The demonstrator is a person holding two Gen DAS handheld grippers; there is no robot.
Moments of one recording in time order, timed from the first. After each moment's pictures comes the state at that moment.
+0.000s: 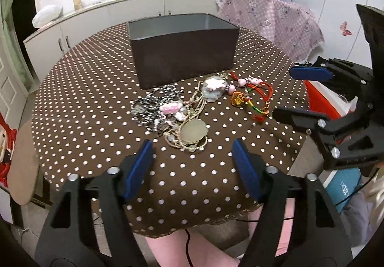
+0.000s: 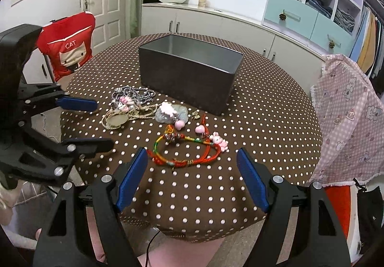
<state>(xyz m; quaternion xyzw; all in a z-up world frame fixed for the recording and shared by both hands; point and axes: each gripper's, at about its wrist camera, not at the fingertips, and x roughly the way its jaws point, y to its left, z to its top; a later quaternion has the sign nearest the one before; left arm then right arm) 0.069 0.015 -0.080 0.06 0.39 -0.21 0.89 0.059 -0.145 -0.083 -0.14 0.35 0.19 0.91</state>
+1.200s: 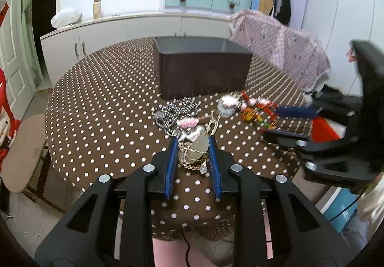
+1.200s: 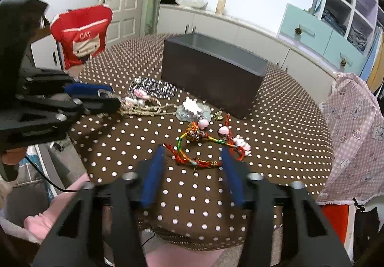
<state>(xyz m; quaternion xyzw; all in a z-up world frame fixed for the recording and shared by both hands) 0.043 0.053 -0.078 0.01 0.31 -0.19 0.93 0.066 -0.123 -0.103 -0.18 0.33 0.22 0.90</state>
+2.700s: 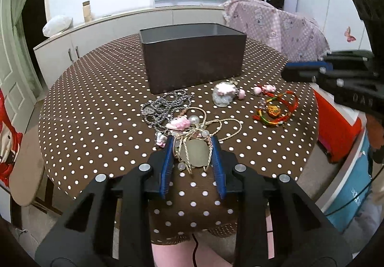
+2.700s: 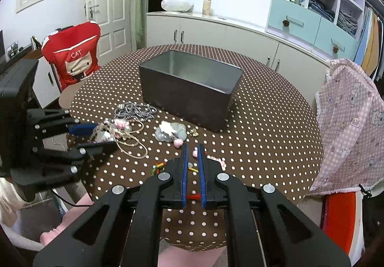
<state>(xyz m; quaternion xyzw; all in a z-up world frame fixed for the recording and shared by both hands) 0.063 0.031 -0.091 0.06 0.33 -0.19 0.92 0.071 -0.151 -0.070 -0.14 0.34 0.20 0.91</state>
